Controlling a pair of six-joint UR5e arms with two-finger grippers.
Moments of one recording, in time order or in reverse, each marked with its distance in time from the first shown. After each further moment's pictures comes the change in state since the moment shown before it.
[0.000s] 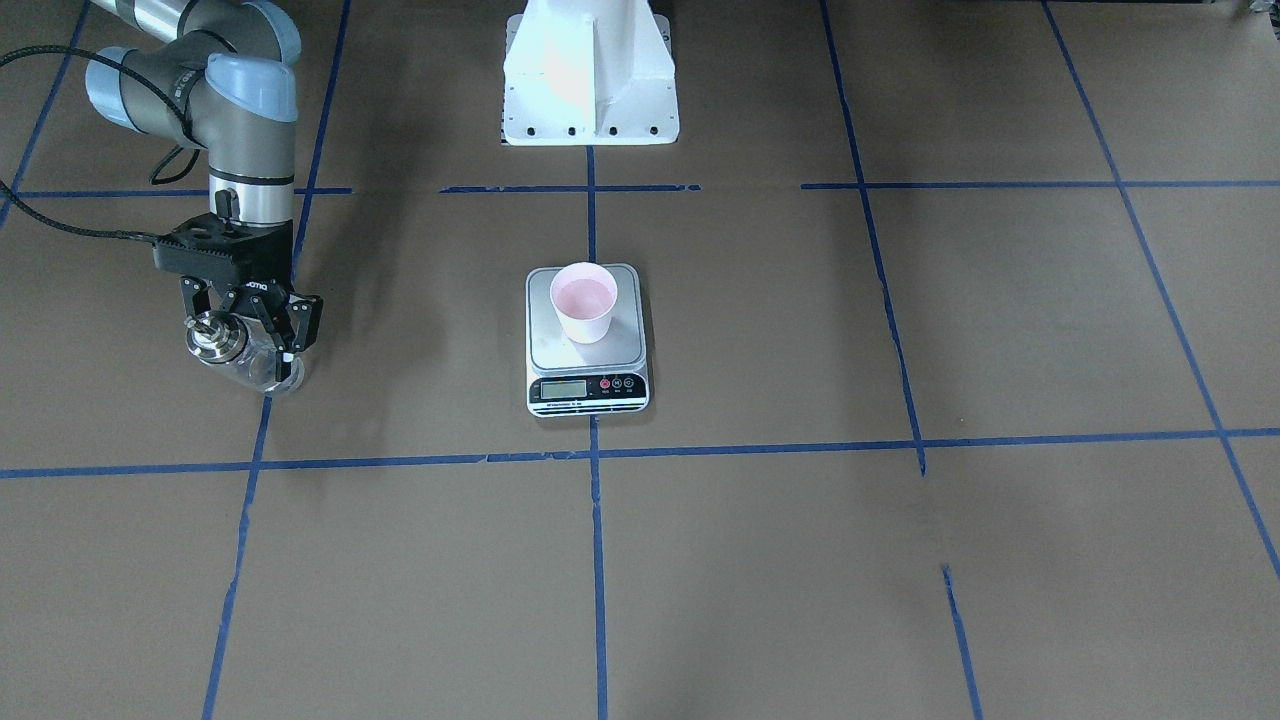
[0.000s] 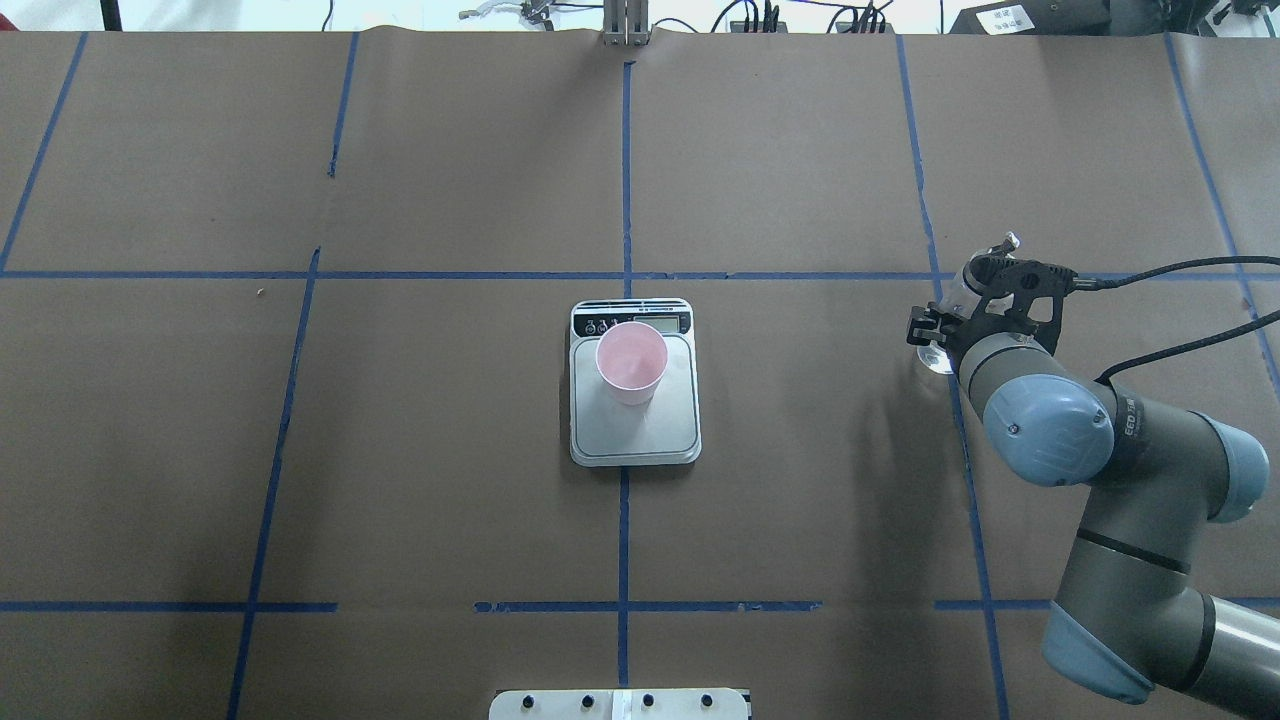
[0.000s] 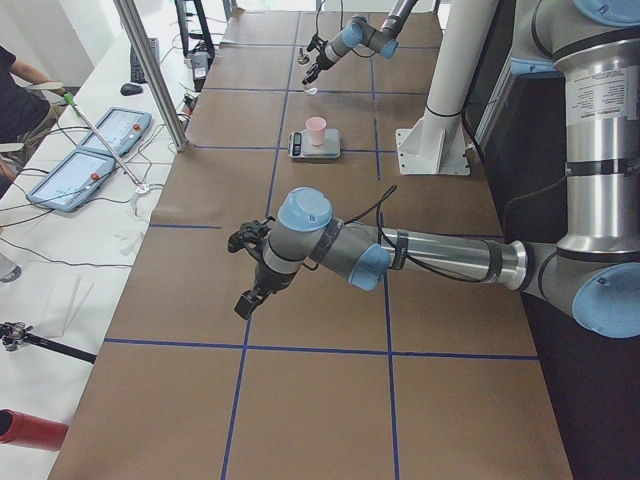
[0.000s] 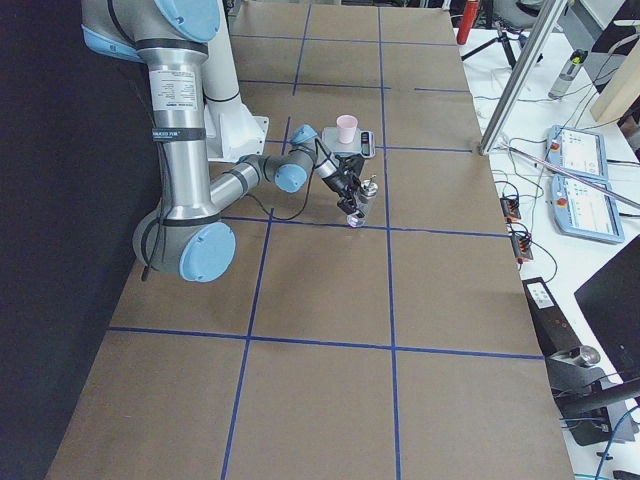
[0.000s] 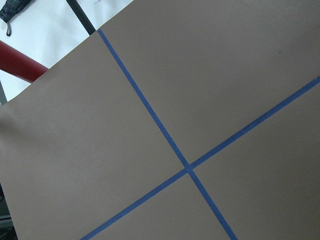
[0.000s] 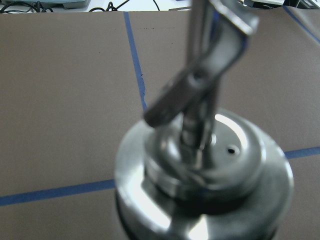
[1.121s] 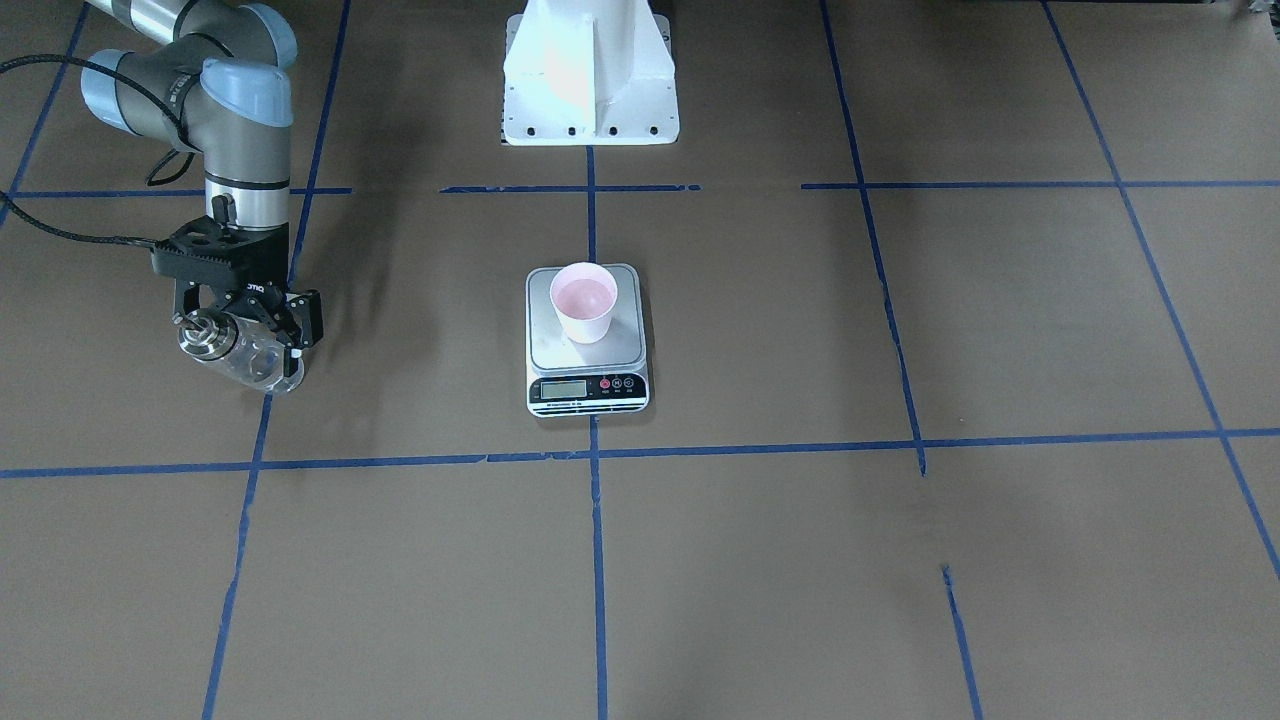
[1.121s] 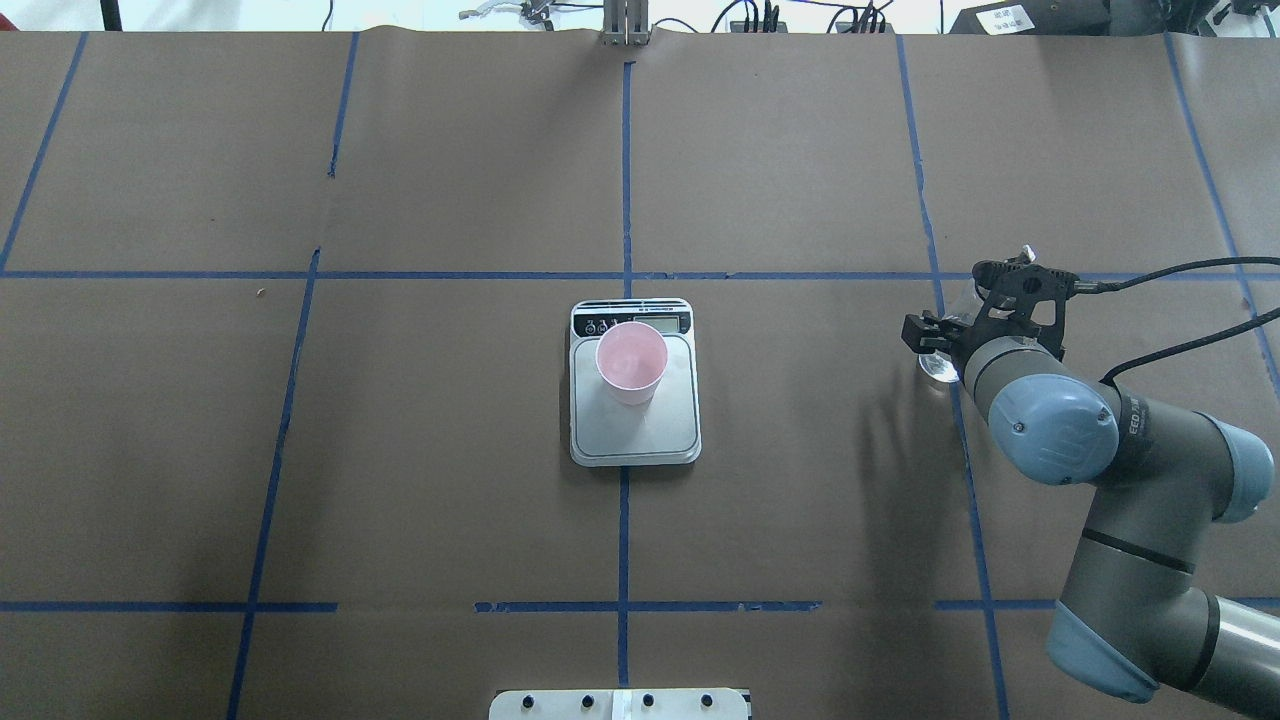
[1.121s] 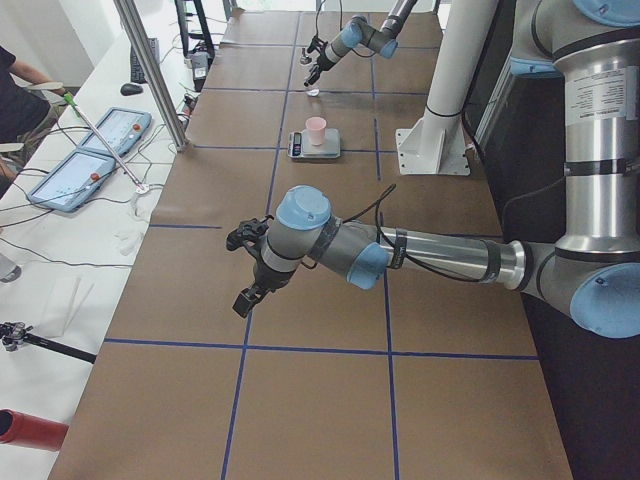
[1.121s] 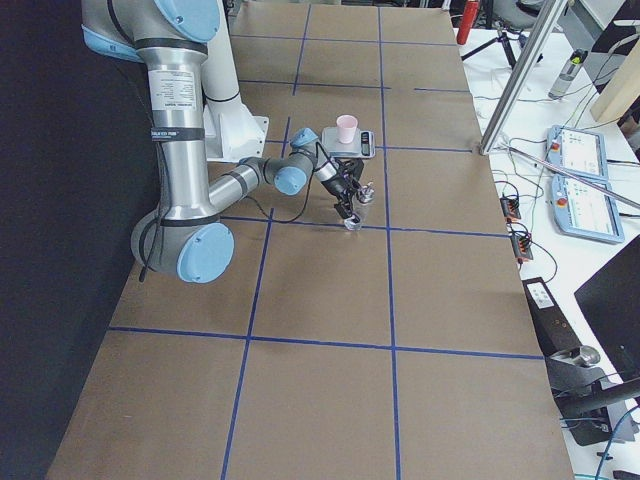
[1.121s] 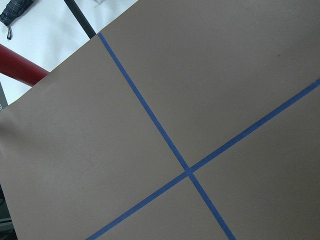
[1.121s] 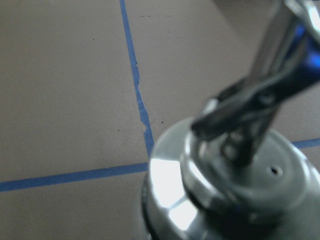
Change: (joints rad) left arm 0.000 -0.008 0.000 0.000 0.000 0.000; right arm 0.004 -0.010 -0.004 0.001 0.028 -0.016
